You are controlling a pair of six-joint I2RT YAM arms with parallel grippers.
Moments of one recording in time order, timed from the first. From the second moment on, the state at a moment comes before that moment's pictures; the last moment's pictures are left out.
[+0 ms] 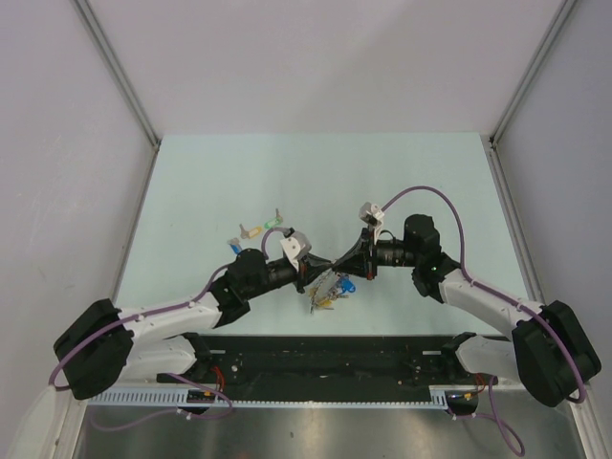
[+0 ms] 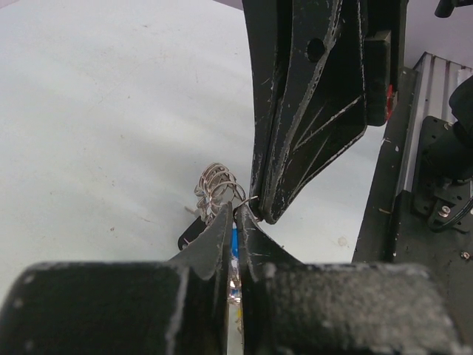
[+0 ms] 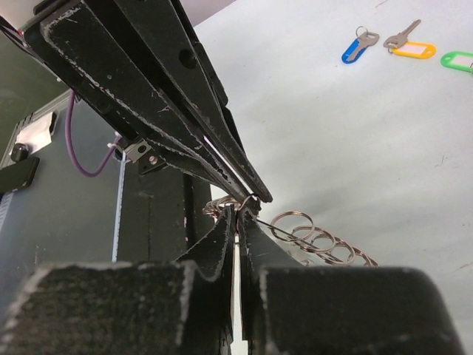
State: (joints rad) left arm -0.89 1.13 0.42 0.64 0.24 -0.10; right arm 0.54 1.18 0.54 0.45 -0.91 0.28
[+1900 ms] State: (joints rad) left arm -0.04 1.54 0.88 -0.22 0.14 0.01; right arm 0.53 1.04 0.54 0.27 -0.80 0.14
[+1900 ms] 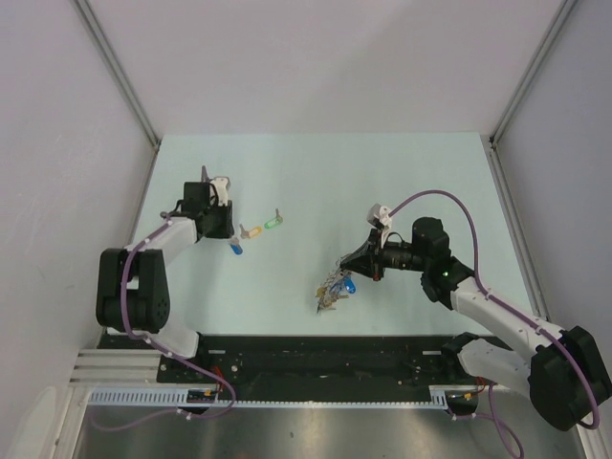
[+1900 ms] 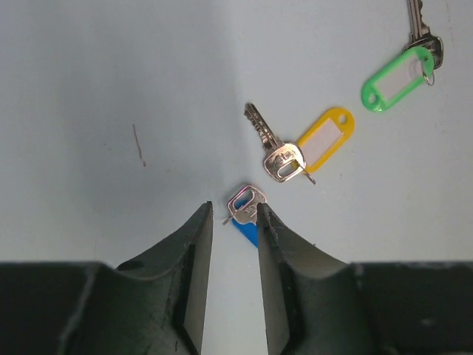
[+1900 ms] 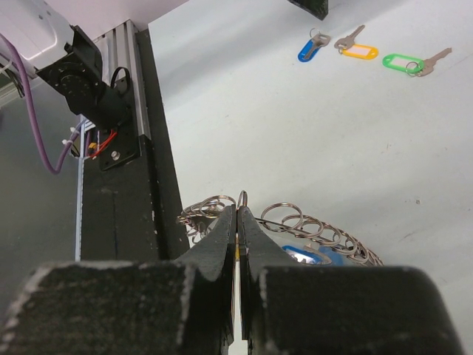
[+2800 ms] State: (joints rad) left arm -0.03 1.68 0.95 -0.34 0.18 0.18; right arm 0.53 1.04 0.54 0.26 -0.81 0.14
